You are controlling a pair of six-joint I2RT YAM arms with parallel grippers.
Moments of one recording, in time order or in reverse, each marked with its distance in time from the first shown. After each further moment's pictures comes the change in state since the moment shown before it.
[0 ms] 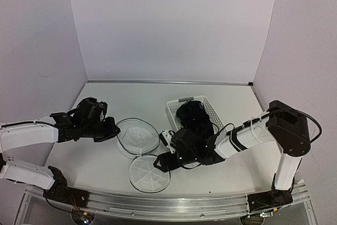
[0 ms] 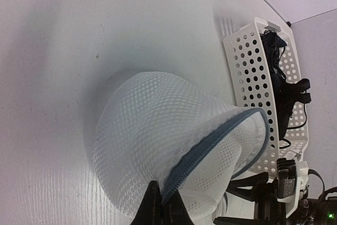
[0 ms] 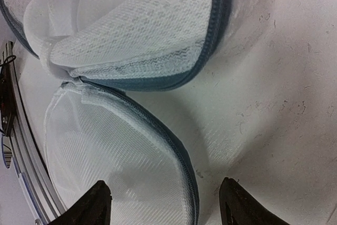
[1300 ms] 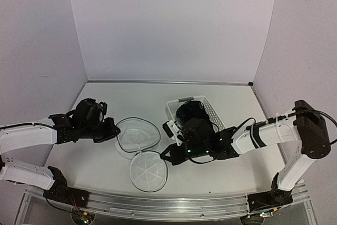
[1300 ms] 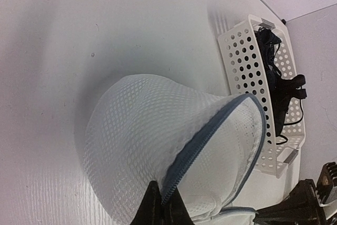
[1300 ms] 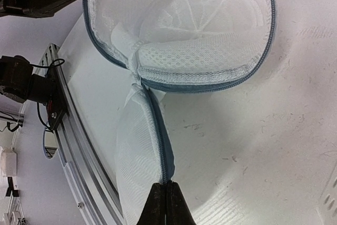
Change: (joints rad) left arm -0.003 -0.024 -0.019 0.011 0.009 0.009; right arm -0.014 -0.192 -0.053 0.002 -0.083 -0.007
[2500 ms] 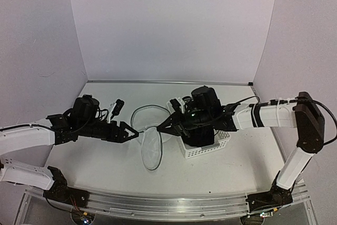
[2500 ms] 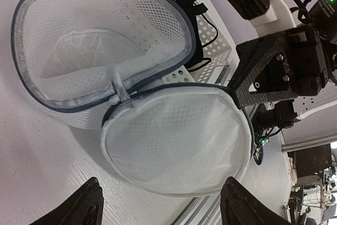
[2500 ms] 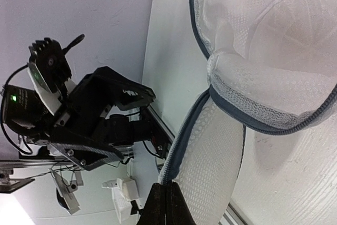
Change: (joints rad) left arm -0.011 -0.031 0.006 0.124 0.440 0.314; right arm -0.240 0.016 0.203 -0.041 -0.429 0.478
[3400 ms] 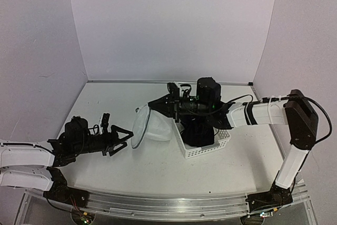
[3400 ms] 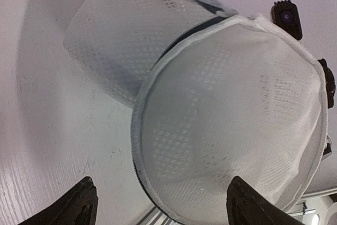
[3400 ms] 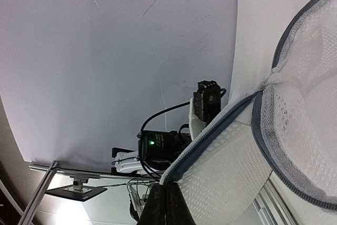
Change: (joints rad) left arm -0.006 -0.107 -0.379 0.546 -0.060 -0.555; right arm -0.023 0.088 0.045 0.504 -0.049 0.410
